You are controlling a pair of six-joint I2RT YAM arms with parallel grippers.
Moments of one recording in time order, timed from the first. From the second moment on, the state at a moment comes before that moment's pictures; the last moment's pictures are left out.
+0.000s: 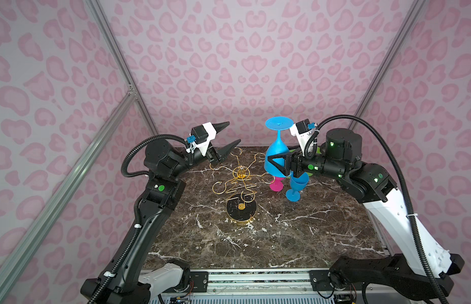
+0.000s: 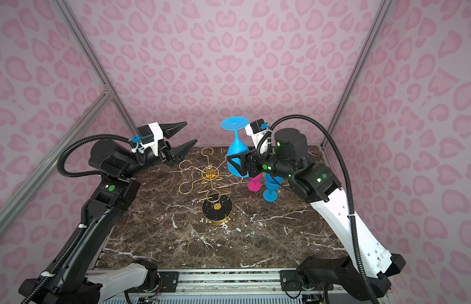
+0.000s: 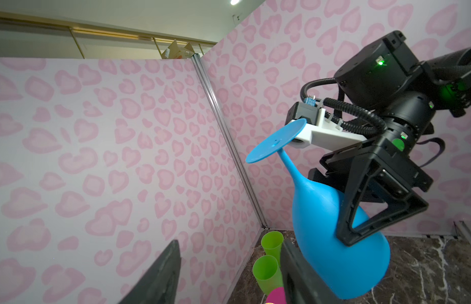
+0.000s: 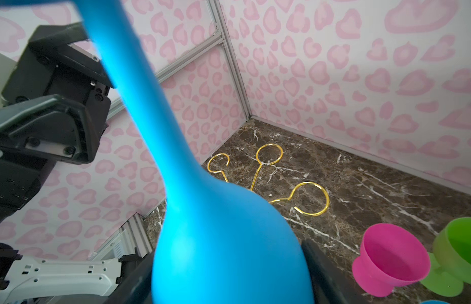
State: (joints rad) left arm -0.36 1.17 1.38 0.13 0.75 0.27; right arm 0.65 1.30 1.73 -0.77 -0.30 0.29
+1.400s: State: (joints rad) left arm -0.38 1.22 1.39 0.12 0.85 0.61; right arm 0.82 1.42 1.74 -0.72 -0.38 0.40
